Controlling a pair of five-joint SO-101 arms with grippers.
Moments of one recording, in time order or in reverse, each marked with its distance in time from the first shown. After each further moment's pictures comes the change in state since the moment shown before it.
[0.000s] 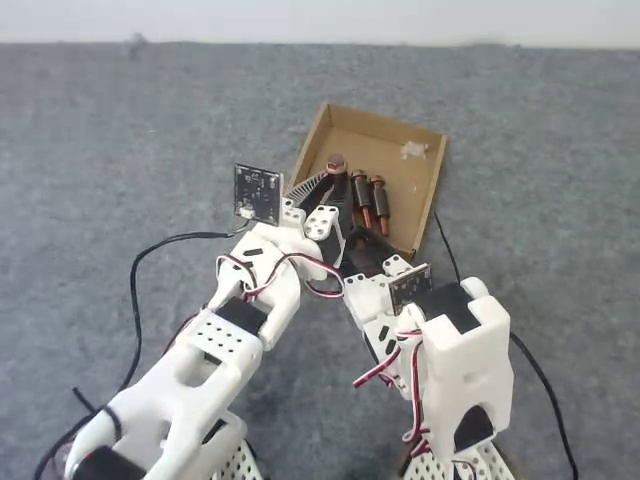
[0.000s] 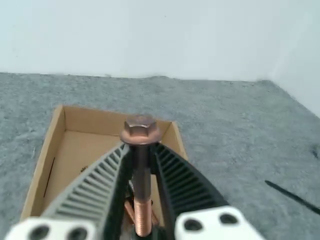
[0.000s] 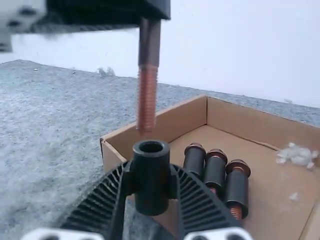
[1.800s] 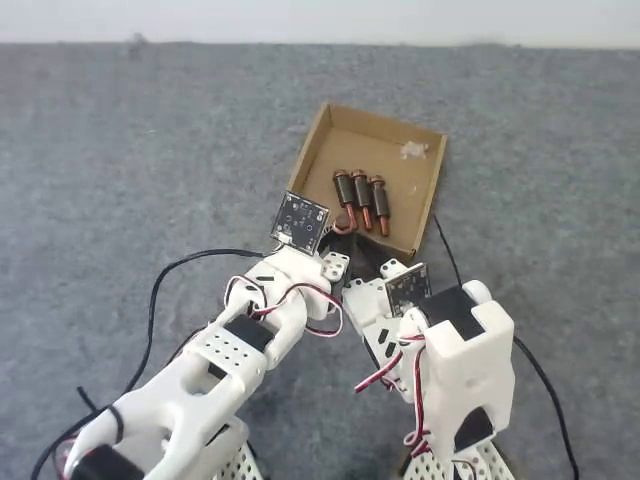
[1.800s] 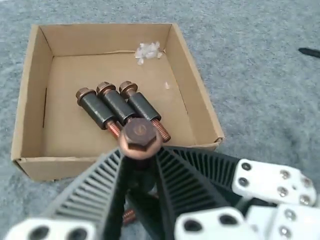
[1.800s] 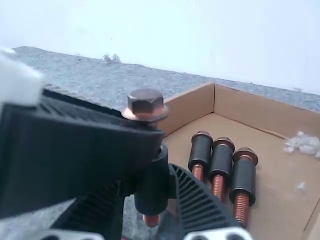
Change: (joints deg) left arm 4.0 0.1 6.6 10.8 -9.8; right arm -0.3 -2.6 1.7 3.2 0.0
